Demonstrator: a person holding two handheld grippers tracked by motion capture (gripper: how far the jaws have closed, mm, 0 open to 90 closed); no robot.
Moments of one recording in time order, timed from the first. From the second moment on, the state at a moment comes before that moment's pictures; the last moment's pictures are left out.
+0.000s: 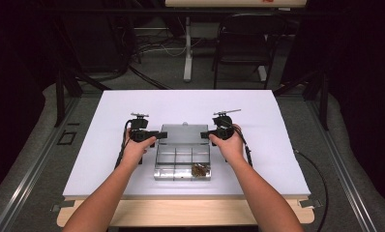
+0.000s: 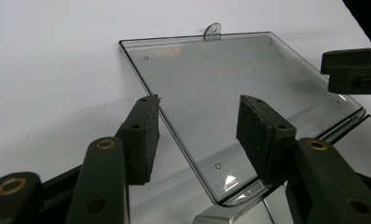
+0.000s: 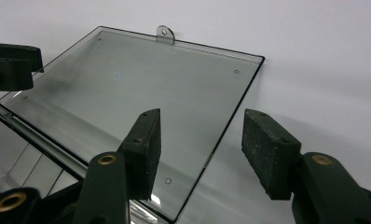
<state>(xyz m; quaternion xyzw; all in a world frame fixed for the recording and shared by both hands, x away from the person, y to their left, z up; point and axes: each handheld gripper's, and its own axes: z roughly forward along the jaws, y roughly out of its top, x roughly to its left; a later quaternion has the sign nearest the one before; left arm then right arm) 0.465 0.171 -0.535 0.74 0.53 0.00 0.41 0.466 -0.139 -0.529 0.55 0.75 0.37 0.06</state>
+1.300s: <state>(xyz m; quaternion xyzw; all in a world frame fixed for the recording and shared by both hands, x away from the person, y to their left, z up) 0.471 0.167 -0.546 0.74 0.54 -0.02 0.40 0.475 -0.136 -0.541 0.57 0.73 0.38 0.01</state>
